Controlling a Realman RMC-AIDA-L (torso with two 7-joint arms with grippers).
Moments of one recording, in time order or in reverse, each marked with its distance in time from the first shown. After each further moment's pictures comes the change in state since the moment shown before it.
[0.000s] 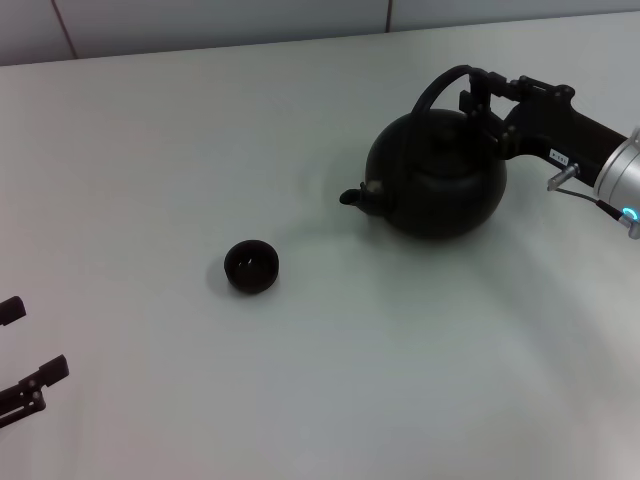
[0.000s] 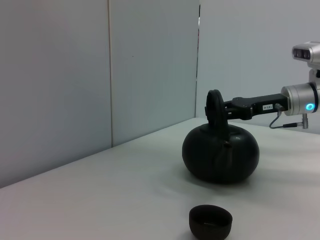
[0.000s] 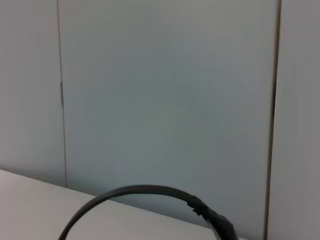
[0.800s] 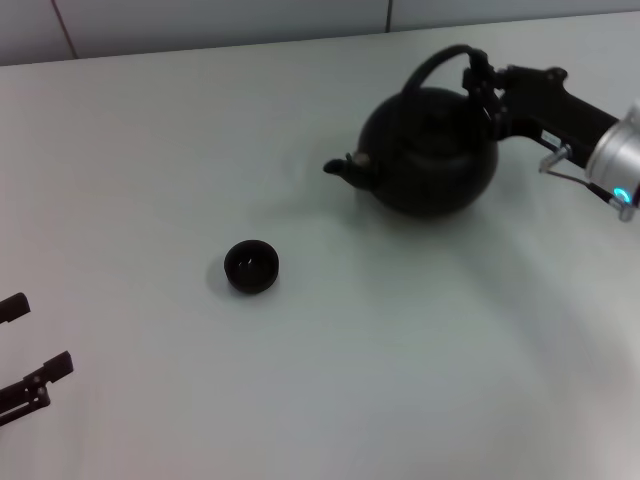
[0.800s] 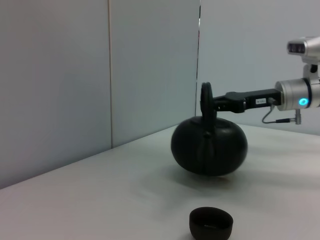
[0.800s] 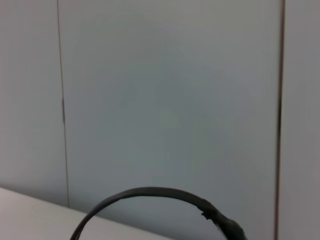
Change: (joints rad) left arm -0.006 -0.005 0.000 -0.003 -0.001 -0.006 0.000; right arm 0.035 -0.001 0.009 0.001 0.006 0.000 0.023
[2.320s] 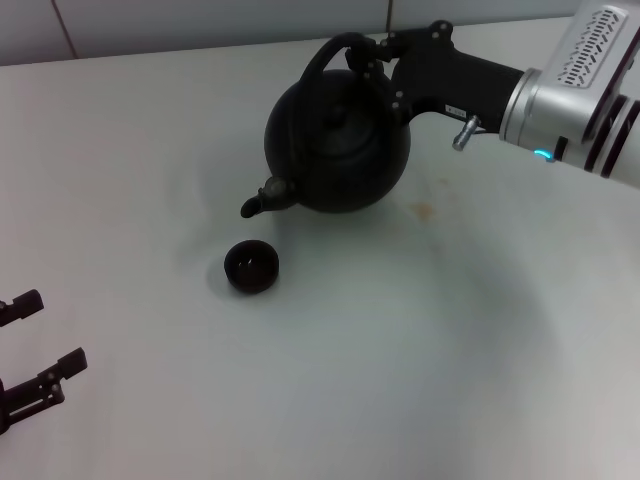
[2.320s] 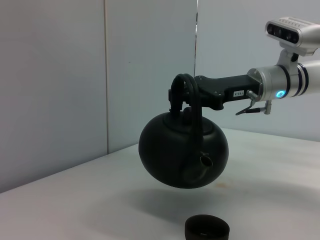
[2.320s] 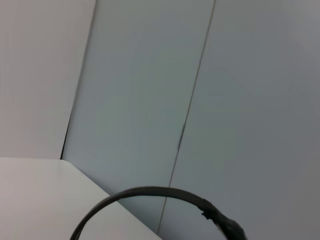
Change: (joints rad) left arm -0.003 -0.023 -0.001 0.003 -0.001 0.000 0.006; right arm 0.148 0.006 -0.197 -0.008 0.000 -0.054 -0.135
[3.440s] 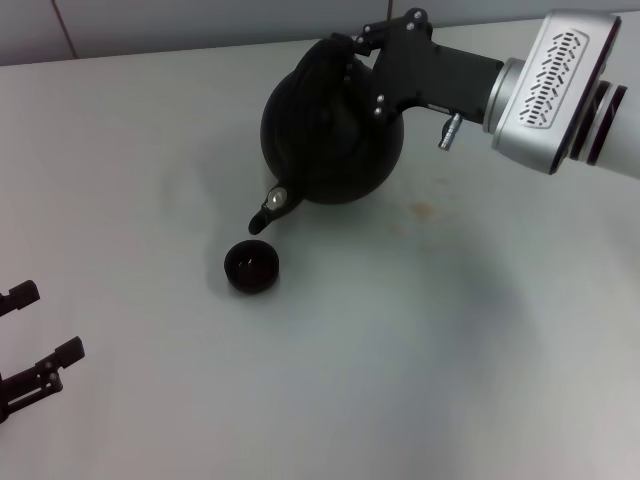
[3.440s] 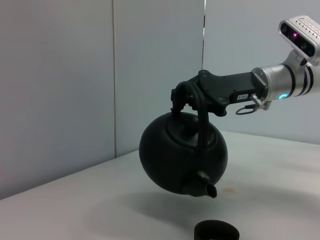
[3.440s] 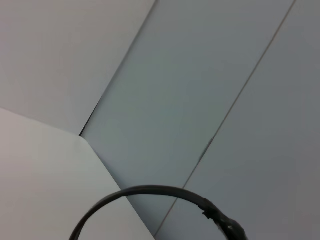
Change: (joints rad) left arm -0.009 -0.005 -0.025 -0.002 0.002 -0.006 -0.002; right arm 0.029 0.006 -0.049 -0.022 -0.003 0.003 -0.241
